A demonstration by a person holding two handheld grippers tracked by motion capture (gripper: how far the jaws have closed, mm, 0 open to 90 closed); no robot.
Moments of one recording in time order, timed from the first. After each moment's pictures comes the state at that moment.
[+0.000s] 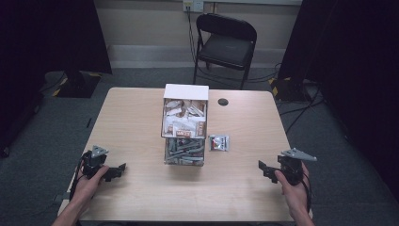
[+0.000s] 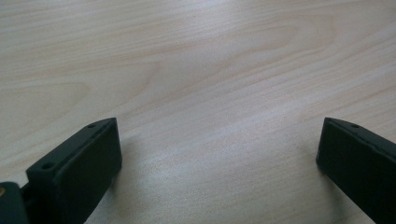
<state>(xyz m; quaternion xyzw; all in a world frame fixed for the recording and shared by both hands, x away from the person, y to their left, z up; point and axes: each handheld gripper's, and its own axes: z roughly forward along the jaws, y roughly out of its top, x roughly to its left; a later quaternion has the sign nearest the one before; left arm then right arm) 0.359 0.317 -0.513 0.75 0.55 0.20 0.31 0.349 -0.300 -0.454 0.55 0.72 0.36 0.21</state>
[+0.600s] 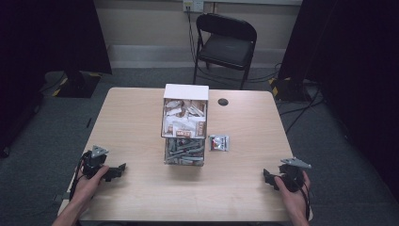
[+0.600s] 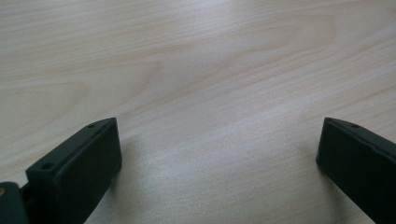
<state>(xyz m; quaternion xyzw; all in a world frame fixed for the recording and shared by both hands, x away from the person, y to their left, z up) 0.359 0.317 -0.513 0.75 0.55 0.20 0.31 0.347 -0.311 -0.498 0.60 0.71 0.28 0.25</state>
